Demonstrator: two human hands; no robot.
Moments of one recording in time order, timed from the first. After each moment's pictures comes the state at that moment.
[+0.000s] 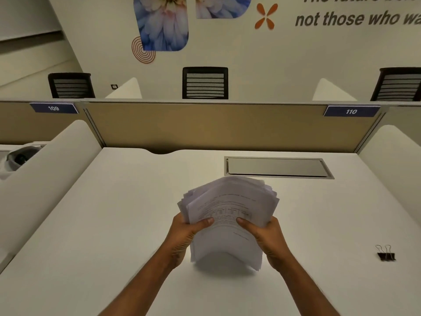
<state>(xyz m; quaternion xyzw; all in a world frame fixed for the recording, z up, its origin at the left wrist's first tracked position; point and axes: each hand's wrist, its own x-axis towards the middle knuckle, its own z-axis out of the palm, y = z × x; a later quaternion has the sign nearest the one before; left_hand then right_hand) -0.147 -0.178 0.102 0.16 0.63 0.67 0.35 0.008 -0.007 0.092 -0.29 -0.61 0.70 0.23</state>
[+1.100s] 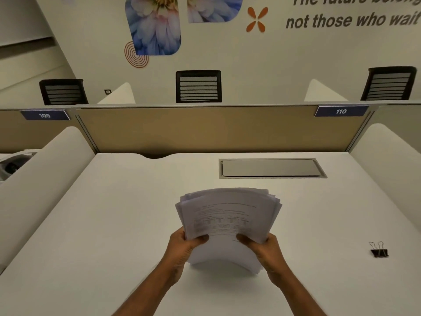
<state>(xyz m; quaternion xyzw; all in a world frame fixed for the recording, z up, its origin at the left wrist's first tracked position) -0.132 -0.180 0.075 0.09 0.67 0.63 0.37 0.032 -0.011 0.057 -0.34 -0.59 0.70 0.21</state>
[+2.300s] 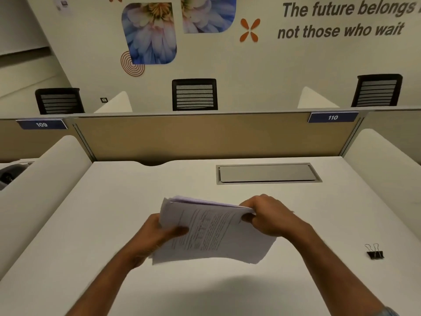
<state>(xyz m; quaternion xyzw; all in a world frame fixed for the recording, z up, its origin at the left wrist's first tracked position) -0.183 -0.219 0.161 0.28 0.74 0.50 0.35 0.003 0.023 0.202 -0.22 -0.95 0.23 -0.03</state>
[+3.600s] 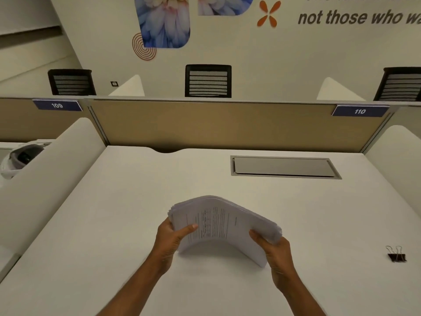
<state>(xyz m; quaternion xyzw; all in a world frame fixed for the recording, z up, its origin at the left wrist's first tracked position) -0.189 -0.226 0.072 0.07 0.68 0.66 0.30 0.013 -0.040 0.060 -0.41 -0.54 0.69 0.26</state>
